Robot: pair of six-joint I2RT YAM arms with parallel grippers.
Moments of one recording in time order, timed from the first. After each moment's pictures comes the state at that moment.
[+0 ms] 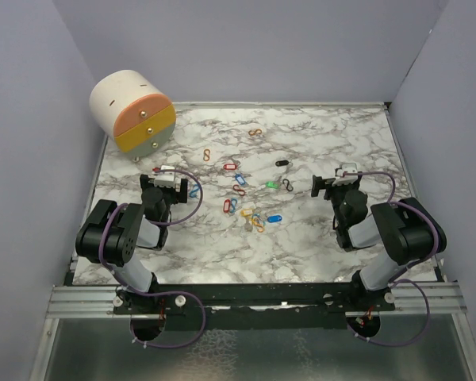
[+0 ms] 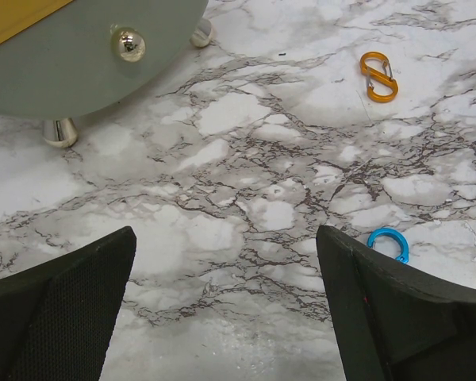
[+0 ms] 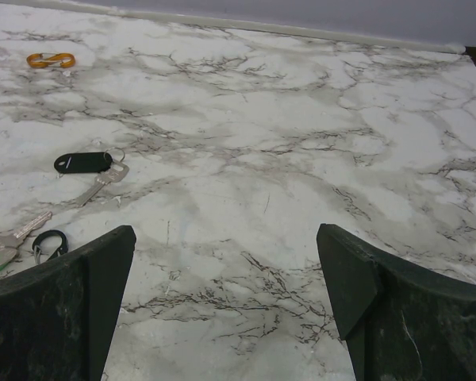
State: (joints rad) left arm -0.14 1.64 0.25 1.21 -0.12 0.10; right arm 0.19 1.63 0.23 1.38 0.12 -0.09
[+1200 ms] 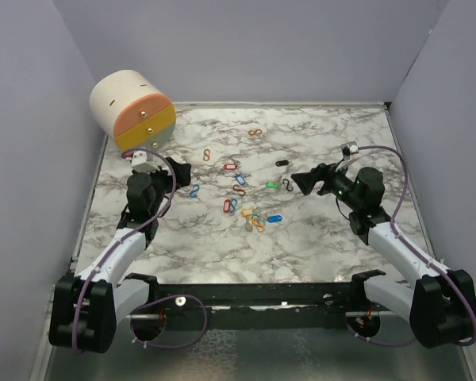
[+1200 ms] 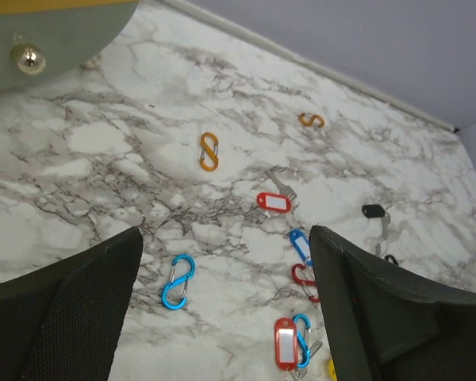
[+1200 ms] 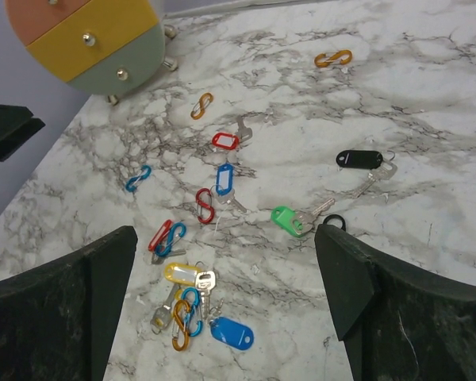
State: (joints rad) left arm -0.15 1.01 0.41 0.49 0.04 -0.53; right arm 0.20 1.05 0.48 0.46 -0.44 0.38
